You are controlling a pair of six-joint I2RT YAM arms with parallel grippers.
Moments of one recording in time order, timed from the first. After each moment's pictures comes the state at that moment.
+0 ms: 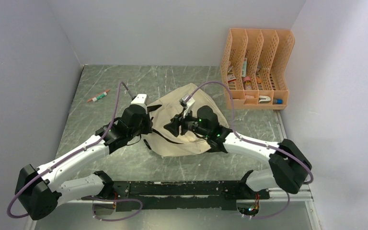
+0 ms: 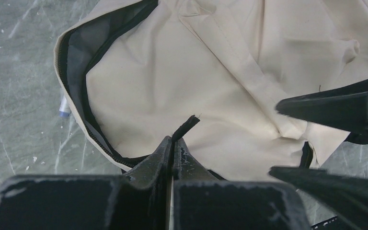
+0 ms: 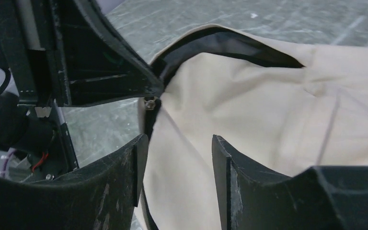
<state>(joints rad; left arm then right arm) -0.73 1.05 0.78 -0.34 -0.29 -0.52 0.82 1.32 0.69 0.41 -0.22 0.26</state>
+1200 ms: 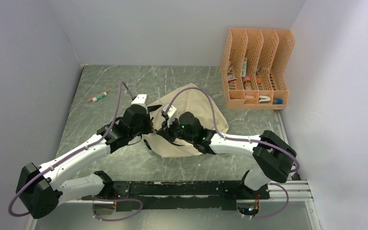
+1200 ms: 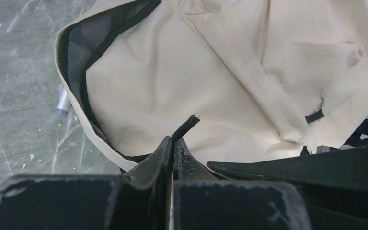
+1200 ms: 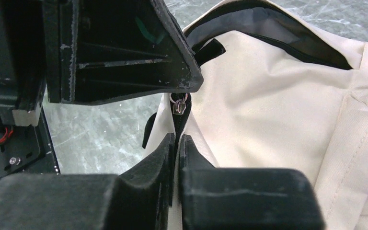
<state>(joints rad) -0.73 1.06 0.77 -0.34 -0.29 -0.54 0.98 1.53 0.79 0.42 -0.14 0.10</state>
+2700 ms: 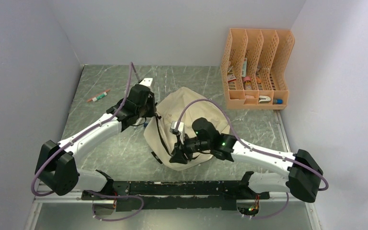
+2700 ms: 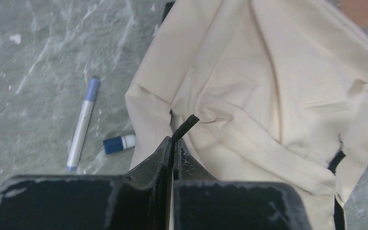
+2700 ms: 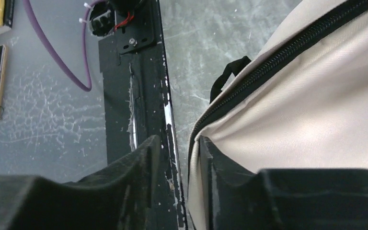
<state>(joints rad) -0.59 1.35 1.00 -0.32 -0.19 -0.42 0.98 1.20 0.69 -0.04 -0.57 0.05</state>
